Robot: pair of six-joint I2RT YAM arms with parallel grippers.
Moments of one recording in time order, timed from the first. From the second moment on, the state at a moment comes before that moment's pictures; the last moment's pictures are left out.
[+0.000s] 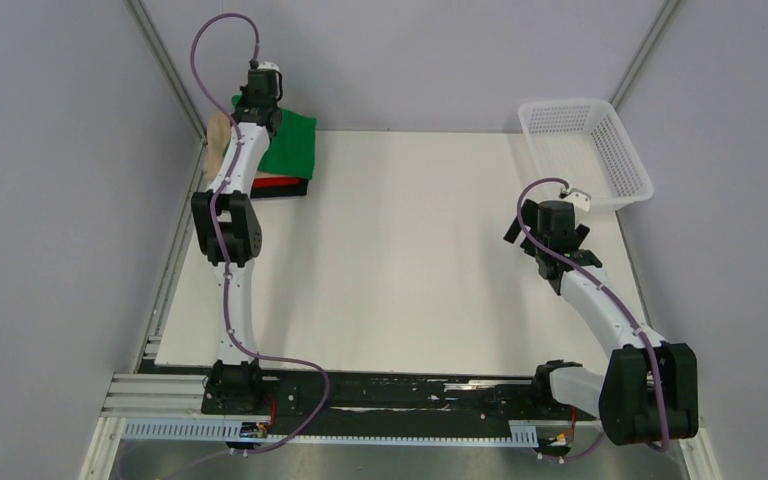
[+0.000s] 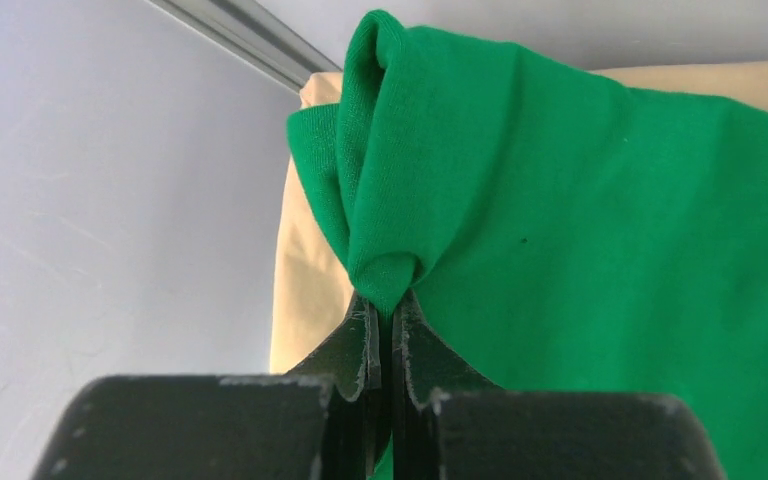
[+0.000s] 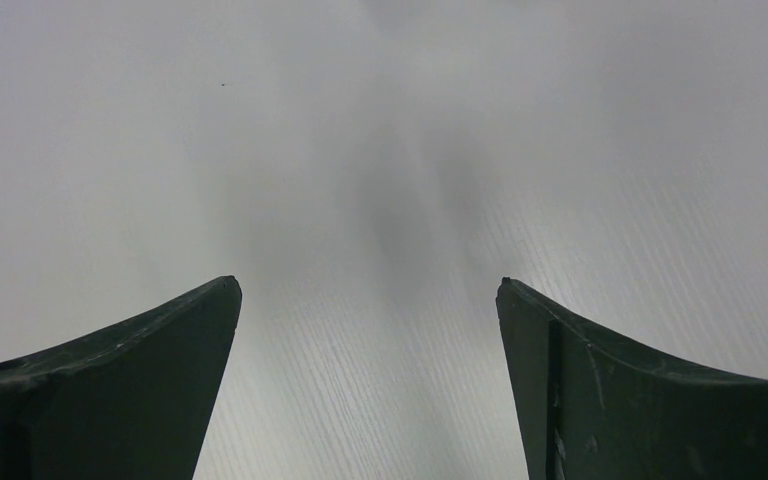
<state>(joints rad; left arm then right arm) -0.07 2.35 2.32 -0.49 -0.55 0.23 0.10 1.17 0.69 -0.20 0.29 0.47</state>
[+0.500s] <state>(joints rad) 0.05 2.43 2.37 -0.50 -0.46 0.14 0.10 1.25 0.73 -0.21 0.31 0.47</state>
